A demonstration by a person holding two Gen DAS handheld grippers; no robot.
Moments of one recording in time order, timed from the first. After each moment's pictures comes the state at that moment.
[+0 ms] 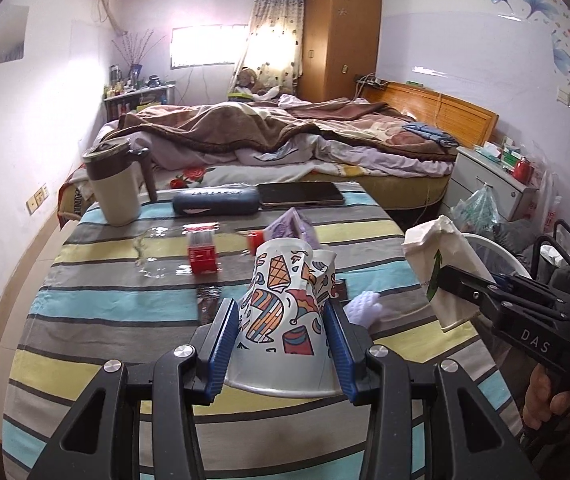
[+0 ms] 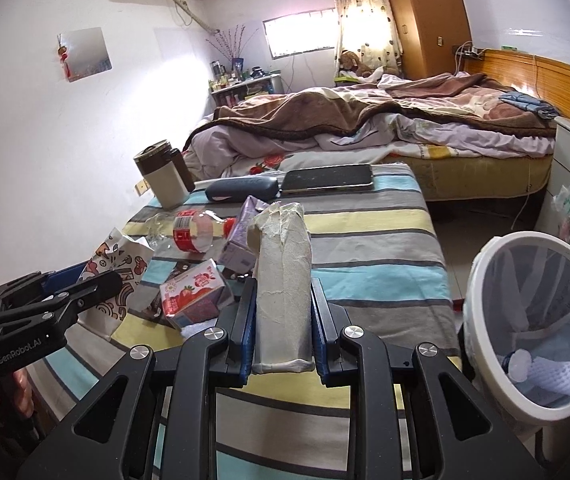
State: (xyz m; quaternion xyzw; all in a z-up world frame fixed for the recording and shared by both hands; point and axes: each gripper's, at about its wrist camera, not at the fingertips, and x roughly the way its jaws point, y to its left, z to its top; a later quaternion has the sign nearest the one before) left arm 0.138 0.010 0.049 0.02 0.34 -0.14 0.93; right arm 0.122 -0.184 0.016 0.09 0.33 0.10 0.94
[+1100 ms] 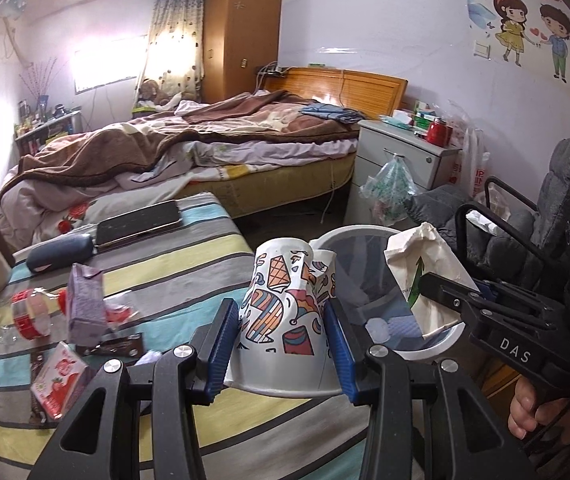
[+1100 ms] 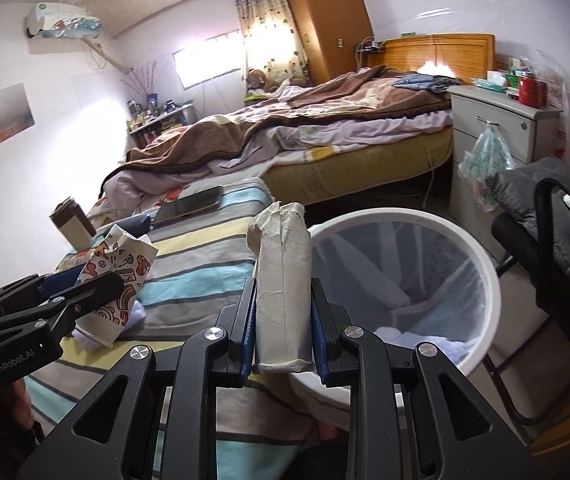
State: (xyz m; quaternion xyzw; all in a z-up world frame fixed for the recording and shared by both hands) left arm 0.139 -0.178 0.051 0.07 0.33 -0.29 0.90; right arm 0.076 -0.319 0.010 0.14 0.31 -0.04 0.94
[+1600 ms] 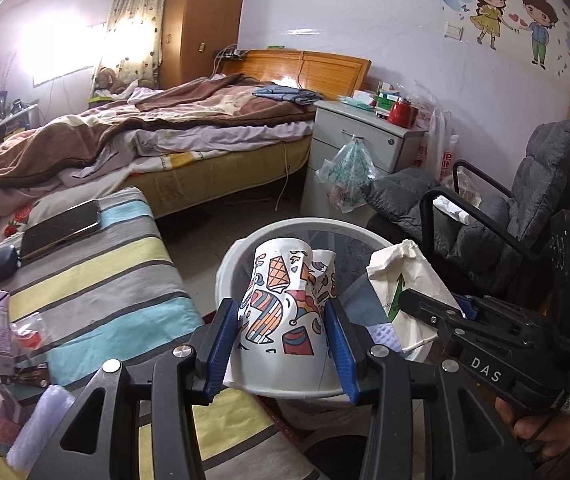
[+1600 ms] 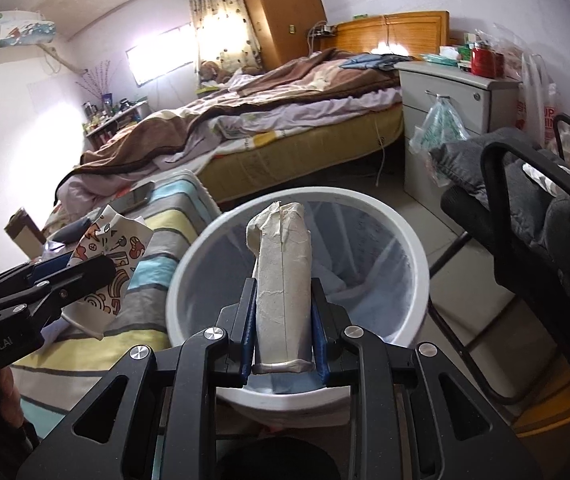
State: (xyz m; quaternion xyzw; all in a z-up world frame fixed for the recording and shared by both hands) left arm 0.158 -0.259 0.025 0.07 0.35 -0.36 0.86; right arm 0.079 -0.371 -0.013 0.15 0.34 -0.10 0.92
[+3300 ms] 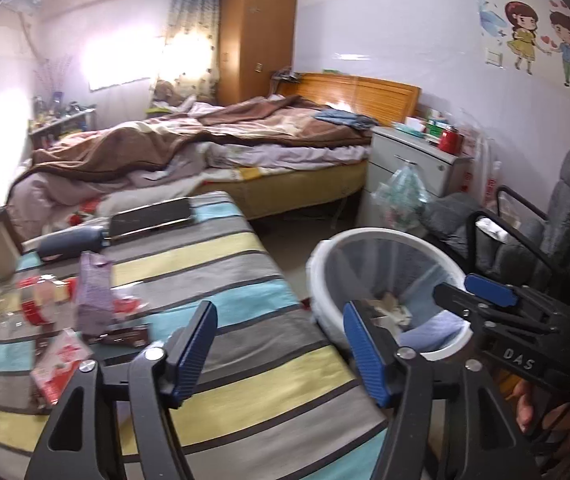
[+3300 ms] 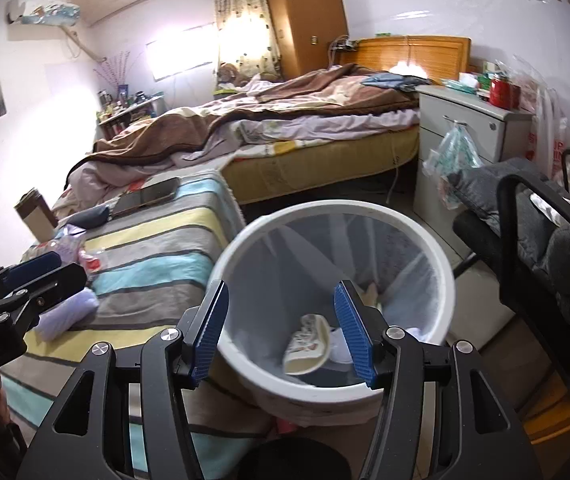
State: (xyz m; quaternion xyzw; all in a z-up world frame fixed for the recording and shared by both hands) left arm 0.133 -0.164 0.043 0.05 0.32 -0.26 0.91; right arm 0.076 -0.326 0.006 0.11 0.32 -0.08 0.94
